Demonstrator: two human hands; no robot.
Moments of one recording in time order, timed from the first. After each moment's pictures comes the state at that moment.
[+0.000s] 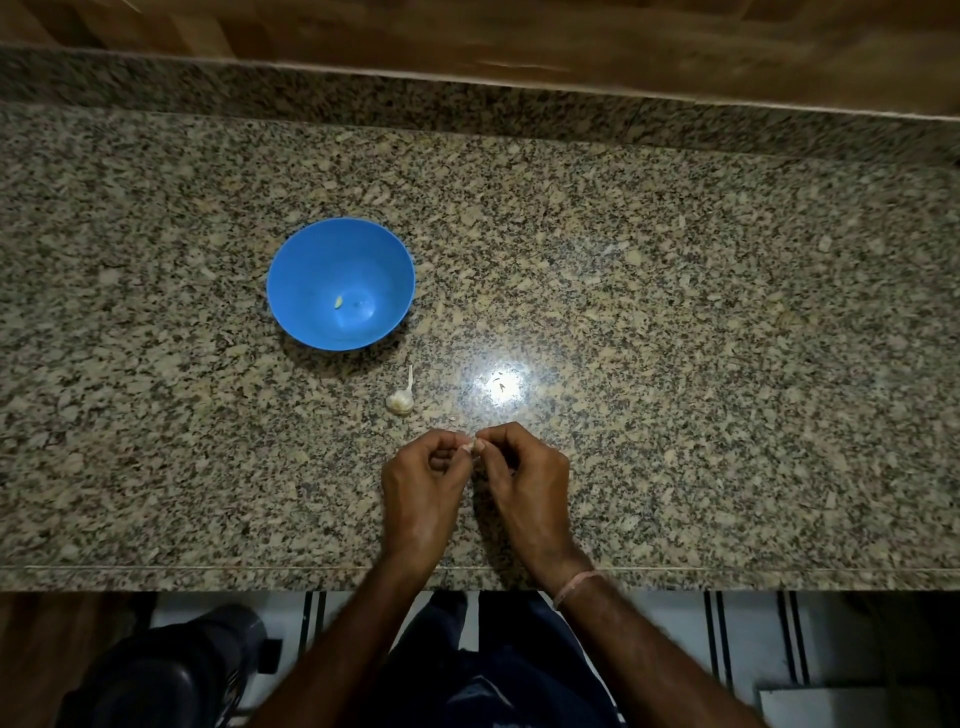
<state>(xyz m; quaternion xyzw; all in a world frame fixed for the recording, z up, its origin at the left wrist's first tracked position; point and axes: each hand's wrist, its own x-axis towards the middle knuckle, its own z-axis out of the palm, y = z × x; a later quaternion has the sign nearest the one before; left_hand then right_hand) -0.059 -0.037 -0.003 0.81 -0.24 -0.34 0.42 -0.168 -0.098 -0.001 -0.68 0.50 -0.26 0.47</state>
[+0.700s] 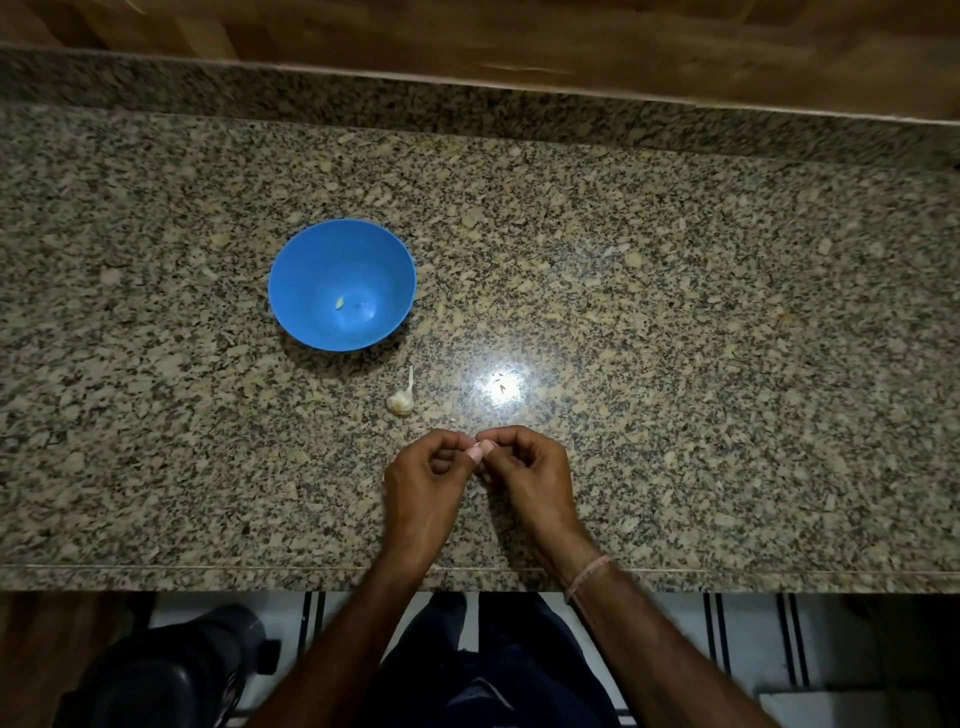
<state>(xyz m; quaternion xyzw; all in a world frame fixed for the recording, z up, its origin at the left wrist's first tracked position) -0.058 -0.037 -0.001 0.78 -0.21 -0.40 0.44 -0.170 -0.108 -0.002 -0.41 0.52 -0.25 0.71</state>
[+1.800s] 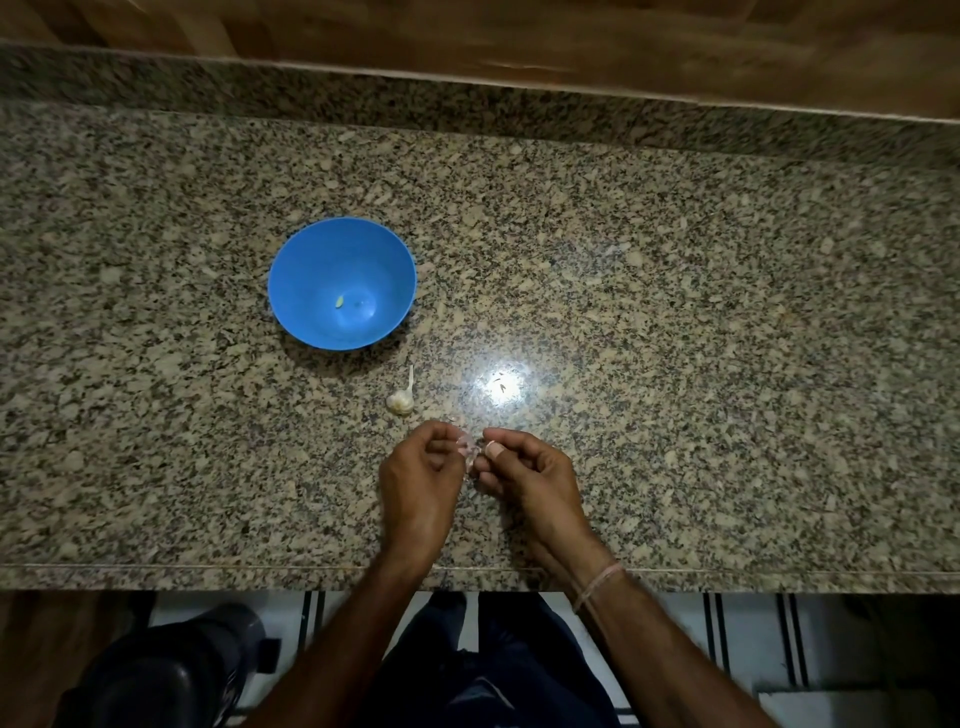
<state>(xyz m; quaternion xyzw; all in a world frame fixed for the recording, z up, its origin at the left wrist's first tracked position) -0.057 -0.043 -0.003 0.82 -0.21 -0.34 0.40 -0.179 -0.106 -0.004 -0.30 0.52 -0.24 0.77</state>
